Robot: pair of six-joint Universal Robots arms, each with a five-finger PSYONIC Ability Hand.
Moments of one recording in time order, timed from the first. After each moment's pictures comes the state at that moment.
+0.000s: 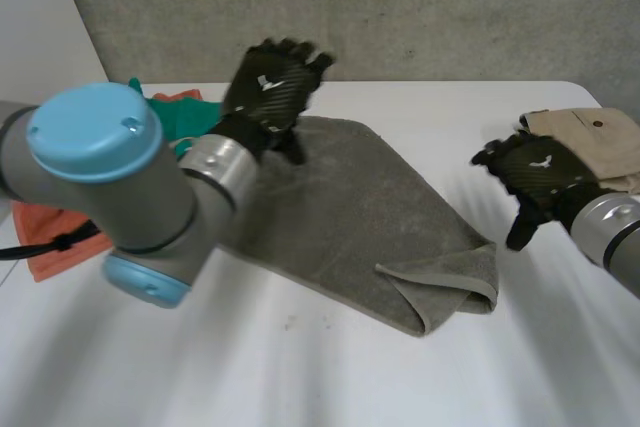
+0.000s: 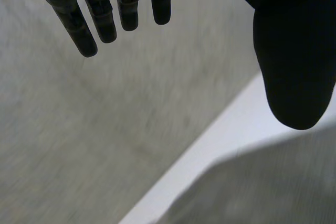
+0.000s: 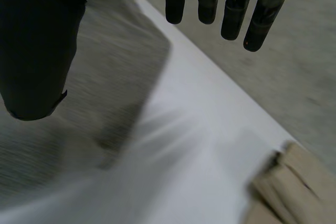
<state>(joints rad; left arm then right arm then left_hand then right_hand) 4.14 -2.04 -1.33 3.47 -1.47 3.49 1.69 -1.31 1.69 -0.06 1.17 2.61 0.21 0.22 0.23 0.22 0.05 0.20 0.22 0.21 0.23 0.06</state>
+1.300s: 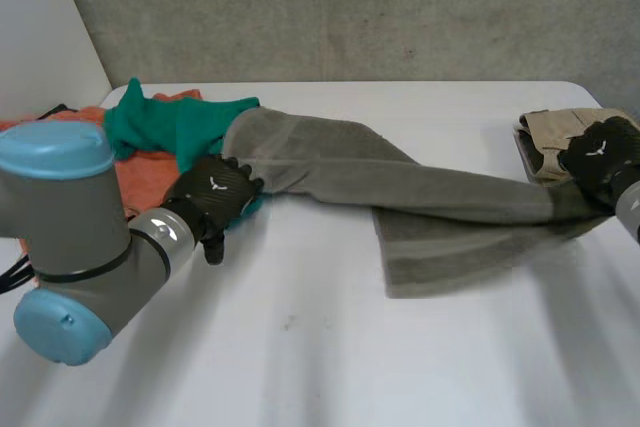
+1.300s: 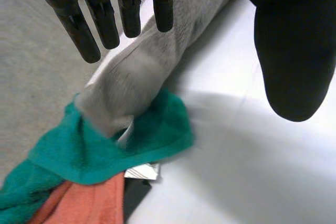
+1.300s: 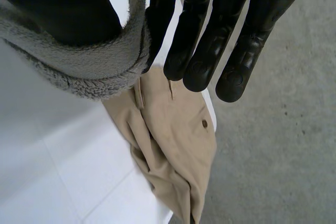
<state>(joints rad) 4.28 -1.98 -1.55 3.19 -1.44 3.81 1.60 -1.29 1.63 -0.09 1.40 2.09 0.29 0.29 0.29 0.29 0.10 0.99 1.18 1.18 1.19 0.99</state>
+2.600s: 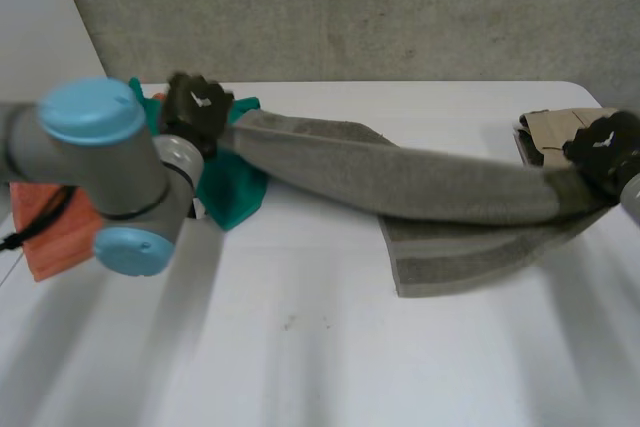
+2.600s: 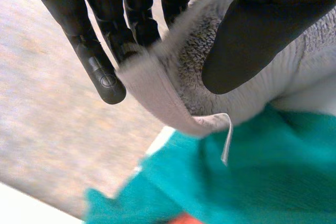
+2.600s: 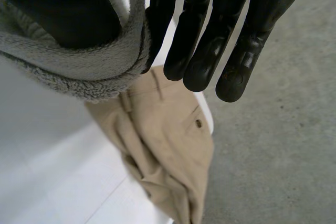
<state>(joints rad) 4.27 -2.19 -1.21 3.38 -1.67 3.76 1.58 -1.23 1.56 -0.09 1.38 2.17 1.16 1.19 1.19 1.20 0.97 0.99 1.18 1.18 1.19 0.99</state>
